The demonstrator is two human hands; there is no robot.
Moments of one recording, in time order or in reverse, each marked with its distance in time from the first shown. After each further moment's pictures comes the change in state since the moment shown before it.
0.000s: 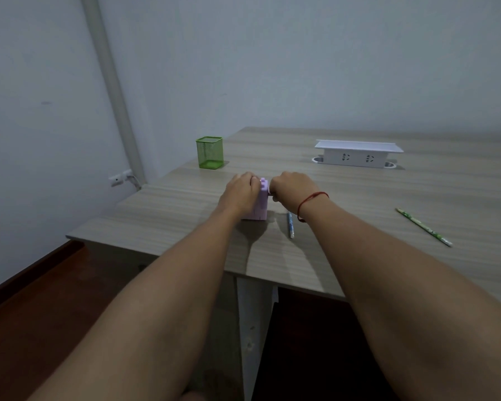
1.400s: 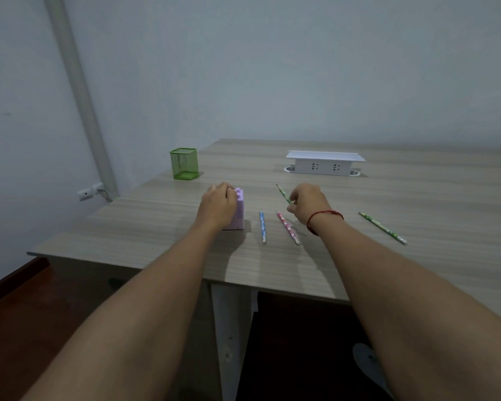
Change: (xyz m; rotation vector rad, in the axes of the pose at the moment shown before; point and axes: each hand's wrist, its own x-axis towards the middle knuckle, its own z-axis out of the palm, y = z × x) left_hand -0.013 0.011 0.008 0.010 0.103 0.021; right_hand -0.039 0.064 0.026 0.582 0.069 0.477
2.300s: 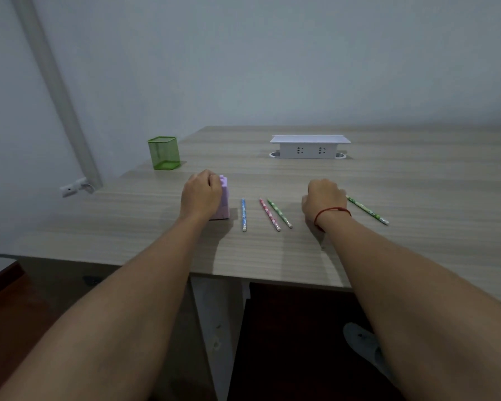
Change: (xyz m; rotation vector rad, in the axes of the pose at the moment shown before) left_hand -0.002 0.012 0.015 0.002 0.111 -0.027; right_hand -0.015 0.055 -0.008 -0.370 0.115 0.127
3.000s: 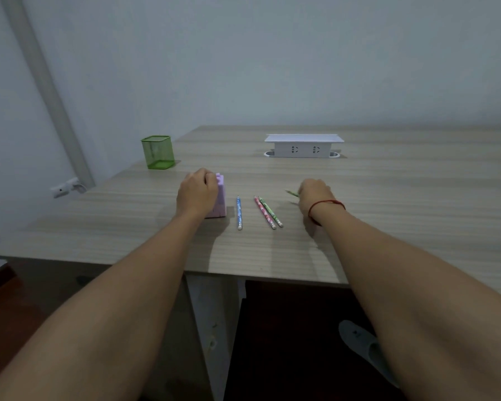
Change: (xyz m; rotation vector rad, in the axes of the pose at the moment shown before) left_hand 0.002 -0.002 0.003 -0.024 -0.015 -0.012; right_hand 0.003 -0.003 -0.004 0.188 -0.135 0.057
